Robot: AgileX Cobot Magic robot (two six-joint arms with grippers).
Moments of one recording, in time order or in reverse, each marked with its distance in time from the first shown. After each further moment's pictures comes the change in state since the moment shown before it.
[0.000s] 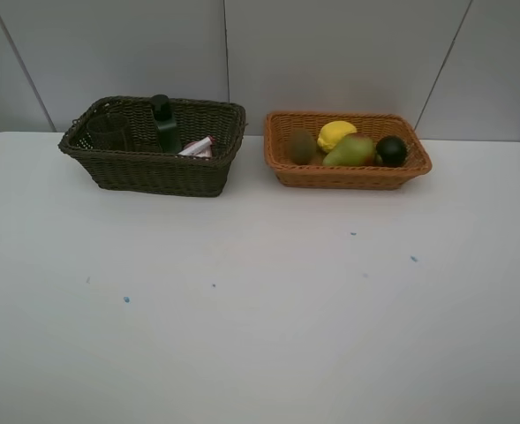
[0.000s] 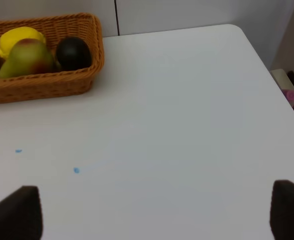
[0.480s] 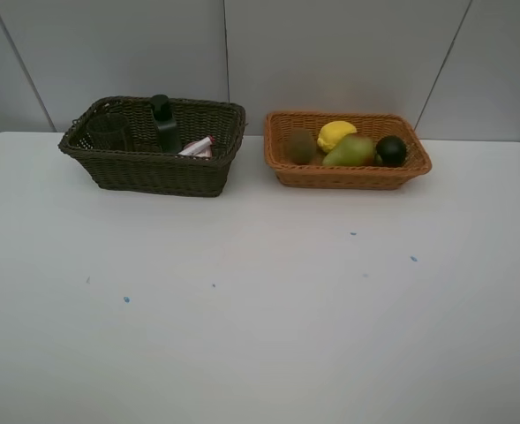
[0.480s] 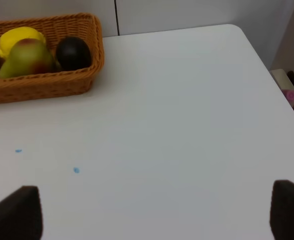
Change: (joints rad) left arm 0.332 -0.062 0.000 -0.054 -0.007 0.088; right arm 0.000 0.000 0.000 0.000 0.000 0.000
